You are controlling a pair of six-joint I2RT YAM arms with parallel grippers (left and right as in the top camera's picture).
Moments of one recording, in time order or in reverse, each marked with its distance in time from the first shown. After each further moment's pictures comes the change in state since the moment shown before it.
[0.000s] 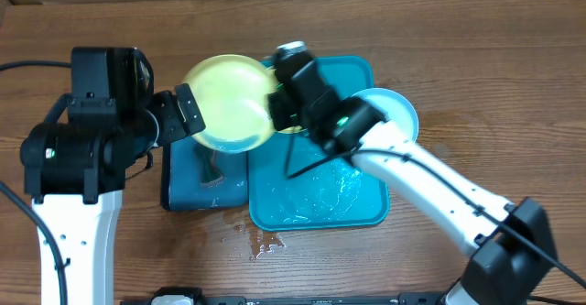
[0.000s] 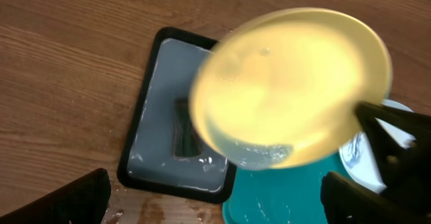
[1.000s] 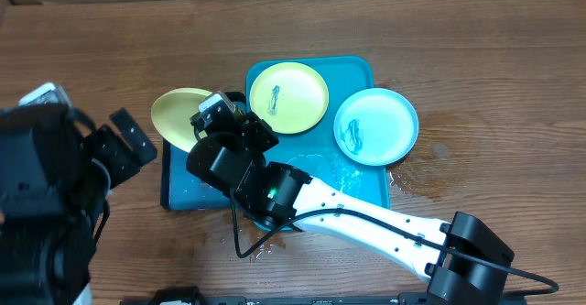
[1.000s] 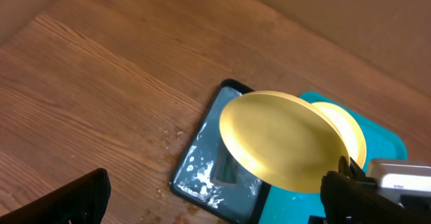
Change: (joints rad) left arm 0.110 -0.211 0.079 -0.077 -0.175 -0.063; right arm 0.343 0.094 0.001 0.175 0.690 -0.288
